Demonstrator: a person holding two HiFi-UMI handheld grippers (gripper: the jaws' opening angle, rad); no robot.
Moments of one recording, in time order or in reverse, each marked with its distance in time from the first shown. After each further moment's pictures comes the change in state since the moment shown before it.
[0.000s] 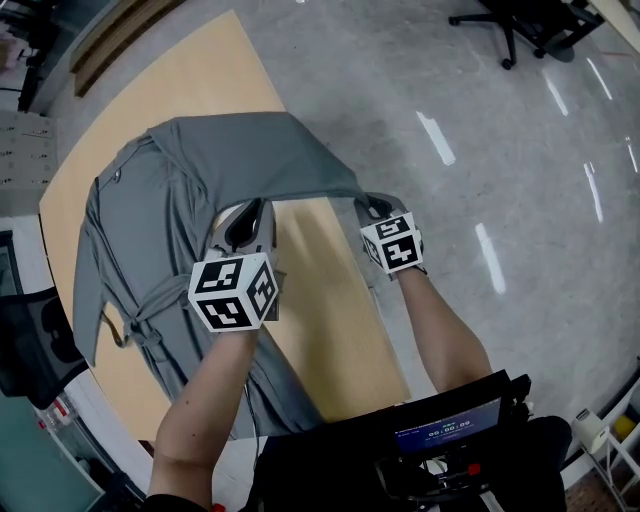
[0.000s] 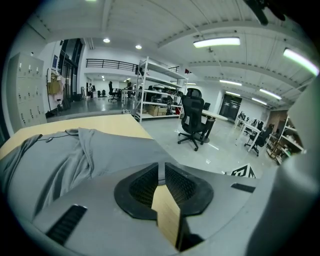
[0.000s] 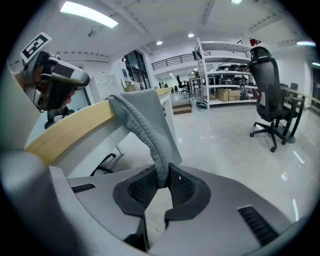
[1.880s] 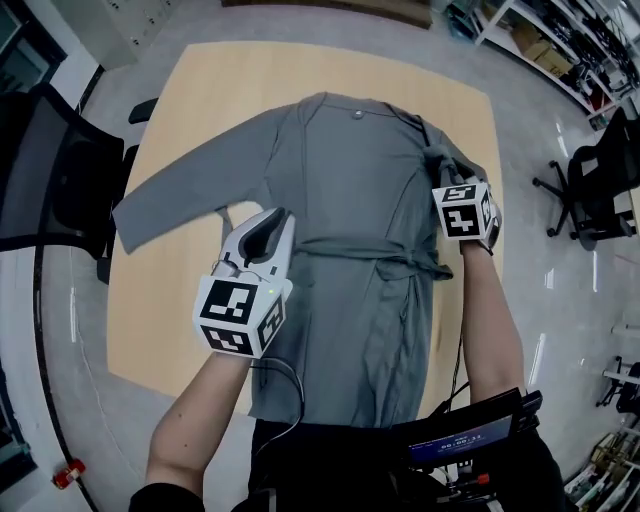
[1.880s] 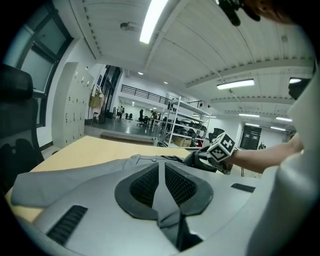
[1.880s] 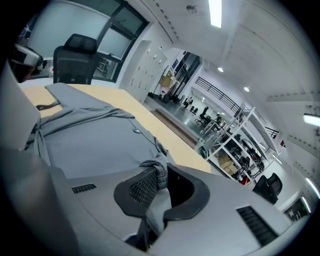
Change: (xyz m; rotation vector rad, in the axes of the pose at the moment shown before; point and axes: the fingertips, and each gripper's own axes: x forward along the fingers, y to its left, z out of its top) left arm -0.319 0.295 -0.041 -0.189 -0.378 0.187; right arm 0.054 0.276 0.287 -0.787 -0.028 -0.269
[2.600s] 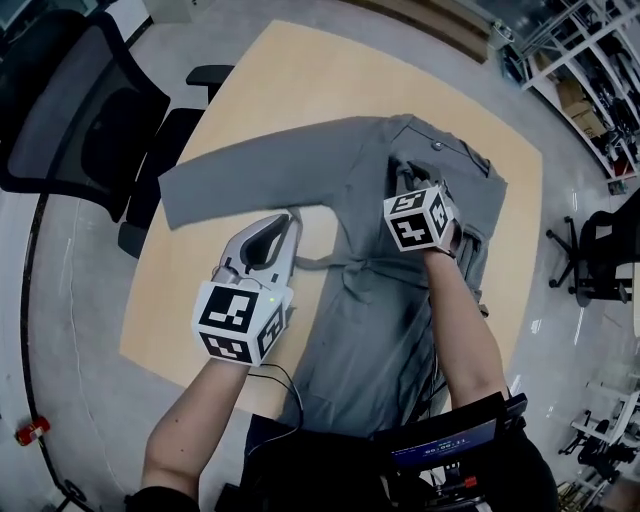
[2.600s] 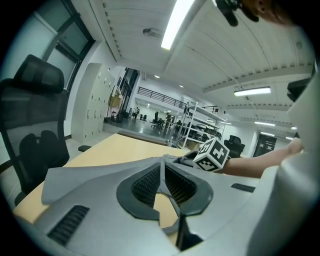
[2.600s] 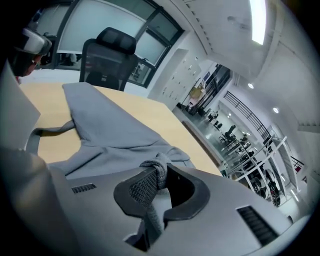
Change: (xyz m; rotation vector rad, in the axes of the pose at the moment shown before) left arm -0.073 0.131 -0.013 -0.108 -0.034 0.135; right arm 0.038 0.221 0.157 -0.233 -0.105 0.194
